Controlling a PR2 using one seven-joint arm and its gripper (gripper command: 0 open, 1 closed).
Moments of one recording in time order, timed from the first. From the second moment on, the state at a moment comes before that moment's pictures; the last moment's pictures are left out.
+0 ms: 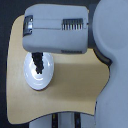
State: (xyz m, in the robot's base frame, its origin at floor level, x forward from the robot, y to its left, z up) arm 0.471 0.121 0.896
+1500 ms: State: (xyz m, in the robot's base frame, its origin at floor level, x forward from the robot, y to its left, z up) arm 0.435 0.162 0.809
